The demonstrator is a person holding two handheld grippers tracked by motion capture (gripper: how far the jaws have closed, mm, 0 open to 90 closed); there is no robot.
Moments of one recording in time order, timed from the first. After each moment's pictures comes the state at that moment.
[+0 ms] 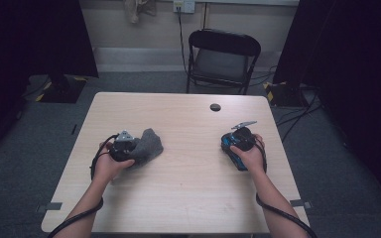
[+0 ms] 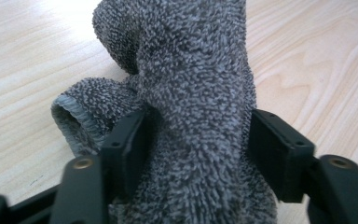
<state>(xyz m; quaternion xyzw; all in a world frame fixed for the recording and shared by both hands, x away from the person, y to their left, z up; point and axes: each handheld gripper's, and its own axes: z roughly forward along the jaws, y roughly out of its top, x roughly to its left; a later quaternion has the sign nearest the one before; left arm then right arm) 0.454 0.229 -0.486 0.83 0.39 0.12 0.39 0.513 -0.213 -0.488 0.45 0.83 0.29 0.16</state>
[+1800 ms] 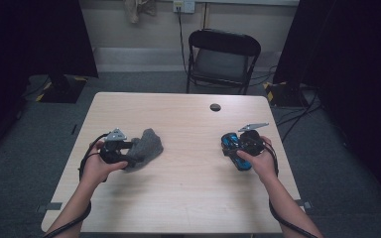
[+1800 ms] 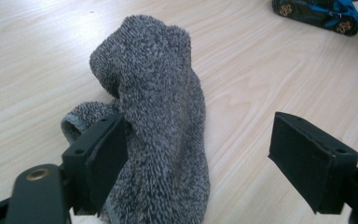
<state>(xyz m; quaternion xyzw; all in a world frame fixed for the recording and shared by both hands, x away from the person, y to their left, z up) 0.425 0.237 -0.444 0.82 0.37 0.12 0.42 0.467 -0.221 -0.443 0.42 0.83 0.35 0.12</state>
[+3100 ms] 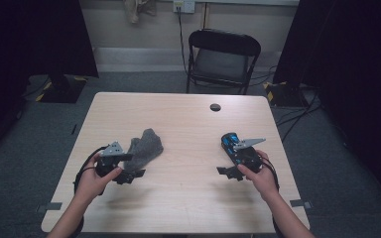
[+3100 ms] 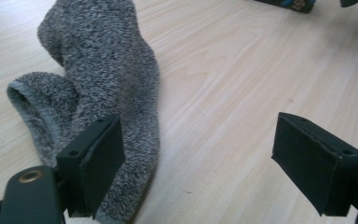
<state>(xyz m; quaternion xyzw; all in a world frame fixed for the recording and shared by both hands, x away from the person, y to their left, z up) 0.384 0.238 -0.451 0.83 0.33 0.09 0.44 0.416 -0.207 -0.451 0.36 0.85 0.37 0.08</state>
